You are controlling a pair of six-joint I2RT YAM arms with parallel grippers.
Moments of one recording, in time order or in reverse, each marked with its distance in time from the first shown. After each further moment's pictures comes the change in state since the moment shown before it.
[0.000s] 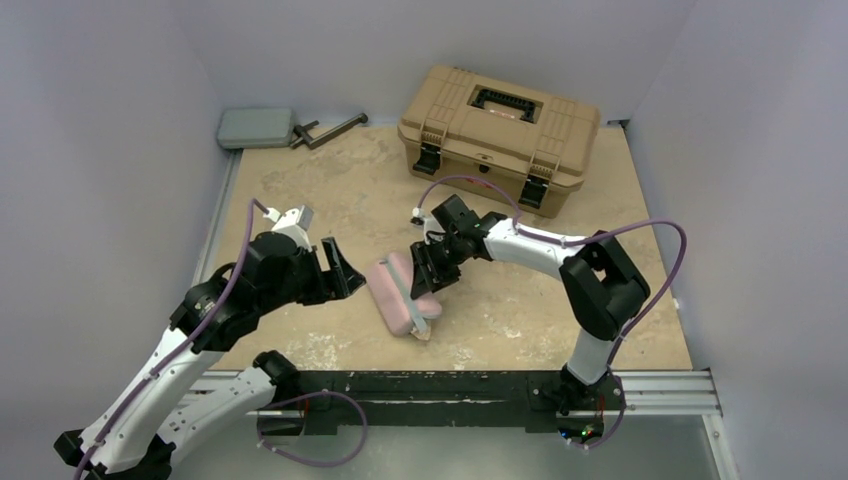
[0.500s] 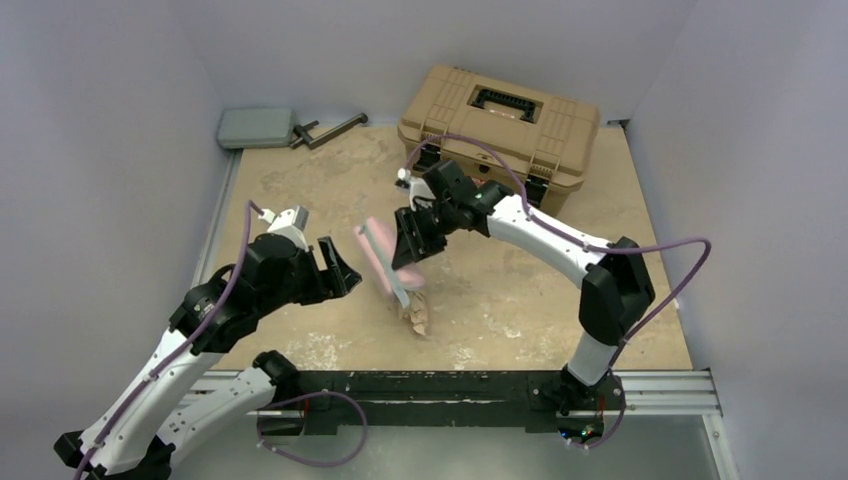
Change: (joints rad) left arm 0.000 -0.007 -0.014 0.004 -0.035 -0.010; right arm 0.022 -0.026 0.267 -0.196 -0.010 -0.001
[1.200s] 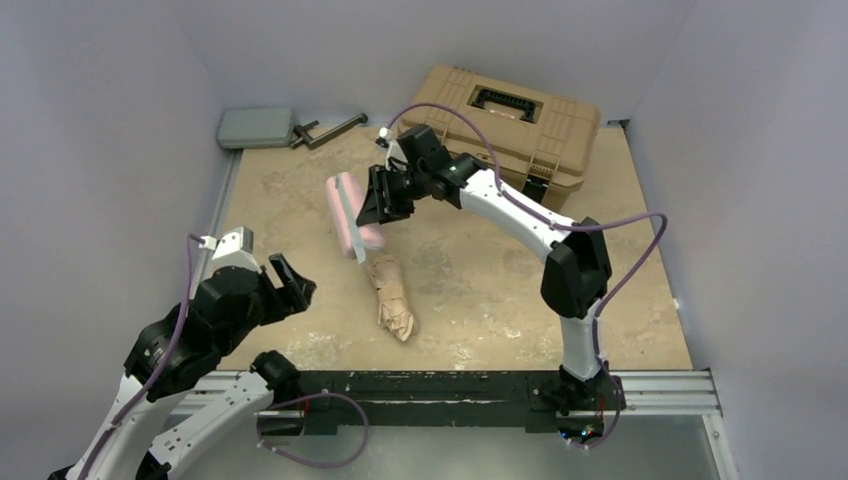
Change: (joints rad) left arm 0.000 -0.190 0.040 -0.238 -0.298 -0.017; right arm -0.001 0.200 0.395 0.081 0.012 0.219
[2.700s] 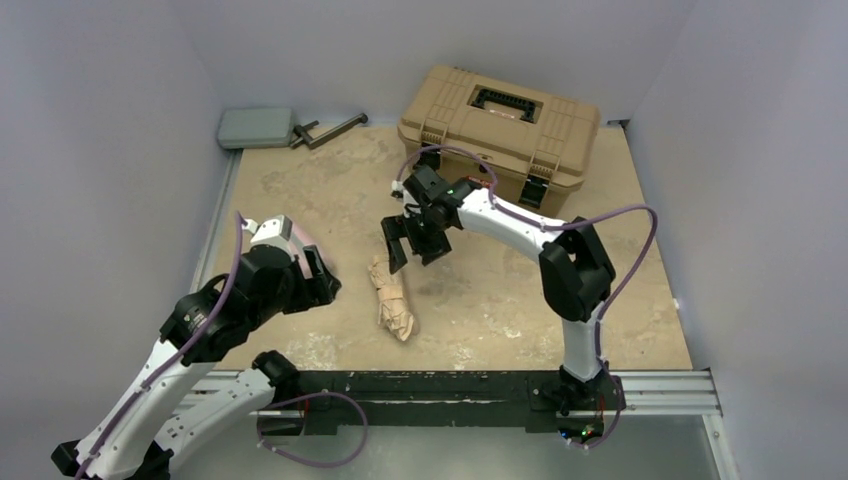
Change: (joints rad) left arm 0.000 0.133 -0.045 0.099 0.109 0.049; right arm 0.013 -0.018 -0.267 -0.217 0.199 -0.219
